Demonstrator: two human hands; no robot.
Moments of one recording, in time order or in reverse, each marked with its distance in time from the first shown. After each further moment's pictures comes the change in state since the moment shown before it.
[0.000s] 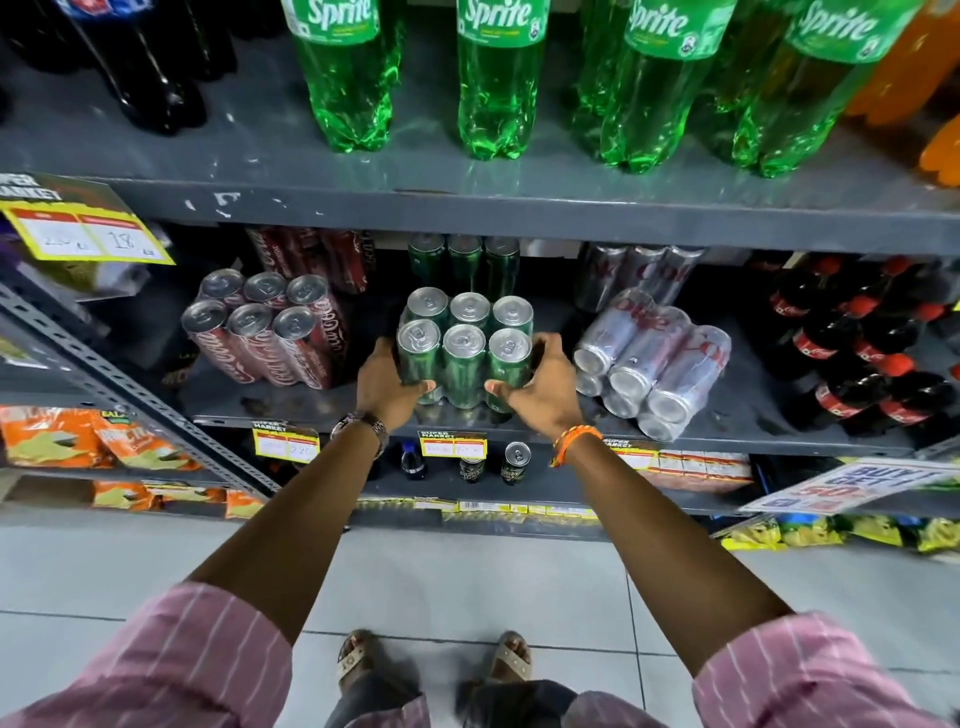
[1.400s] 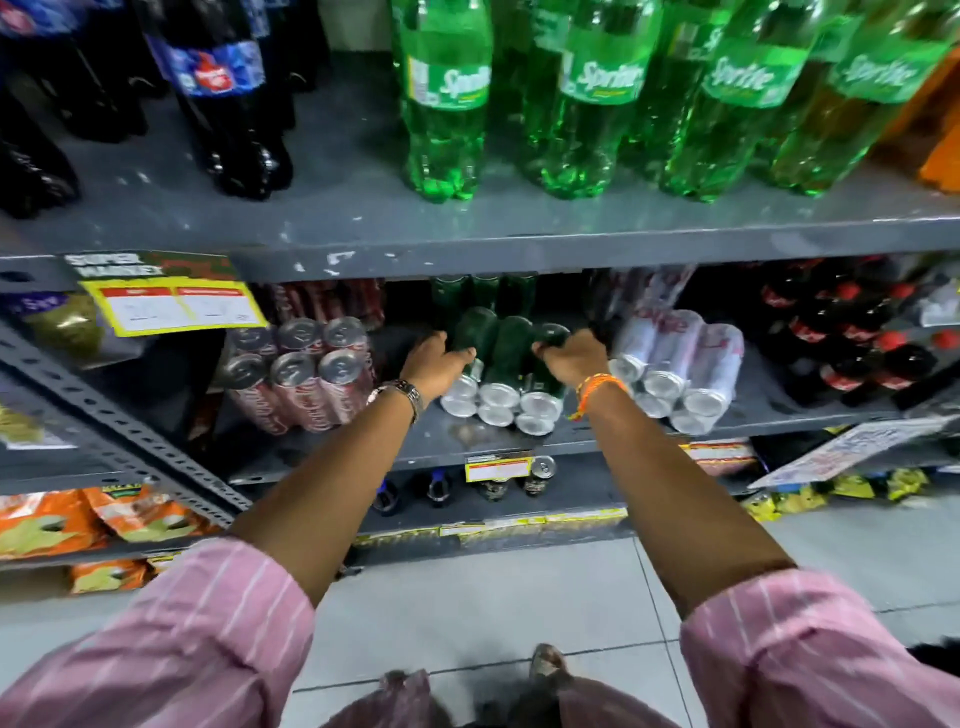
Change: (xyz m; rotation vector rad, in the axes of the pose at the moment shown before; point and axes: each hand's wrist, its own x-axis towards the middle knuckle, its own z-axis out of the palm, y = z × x) left_hand 0.064 0.029 -0.035 0.052 -0.379 0.003; right_hand 0.038 -0.066 0.016 -0.279 0.130 0.457
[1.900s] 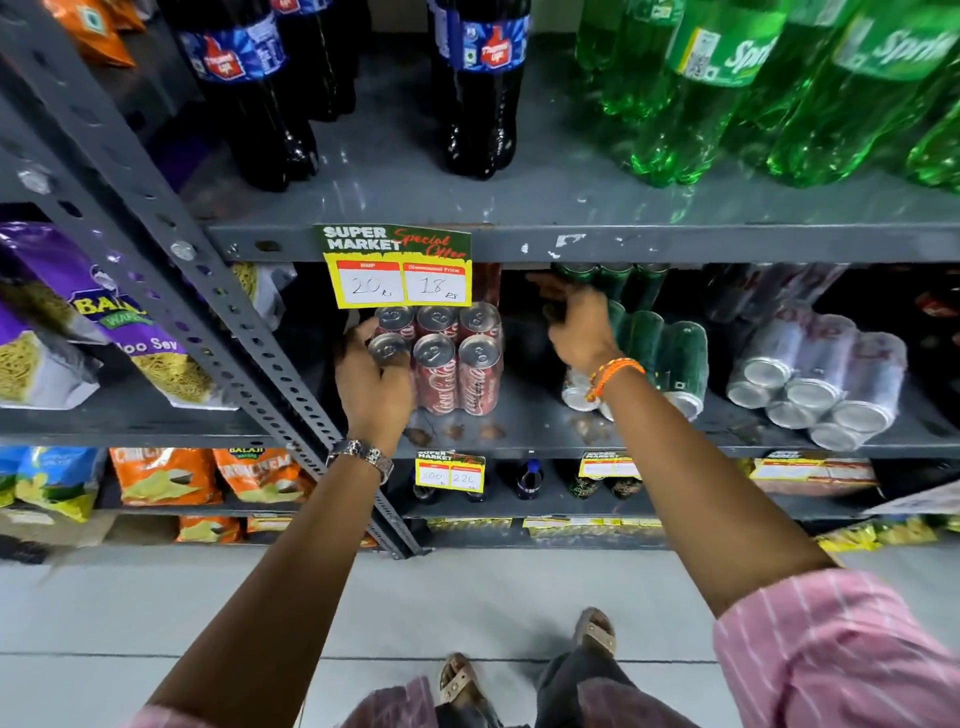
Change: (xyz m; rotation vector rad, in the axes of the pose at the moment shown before) left_hand -0.072 -0.131 -0.153 -0.328 0.660 0.106; right_hand -0.055 -0.118 0.104 0.079 0.009 -0.700
